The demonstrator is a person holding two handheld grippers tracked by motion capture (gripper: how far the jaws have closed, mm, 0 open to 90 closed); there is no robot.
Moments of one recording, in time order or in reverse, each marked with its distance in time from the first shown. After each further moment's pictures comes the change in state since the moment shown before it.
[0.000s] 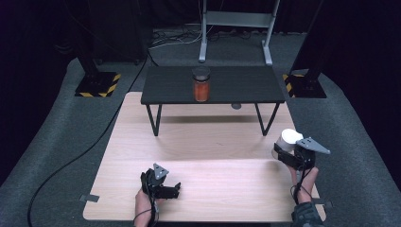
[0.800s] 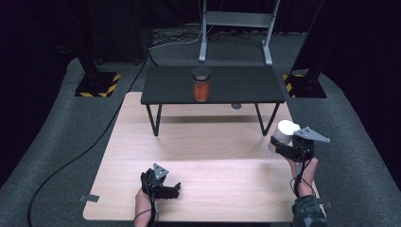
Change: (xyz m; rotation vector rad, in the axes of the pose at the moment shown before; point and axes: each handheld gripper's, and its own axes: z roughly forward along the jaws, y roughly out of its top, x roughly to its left) left arm 0.000 0.000 0.000 -0.001 0.001 -0.002; right arm 0.002 0.039 -0.001 0.006 0.063 -0.025
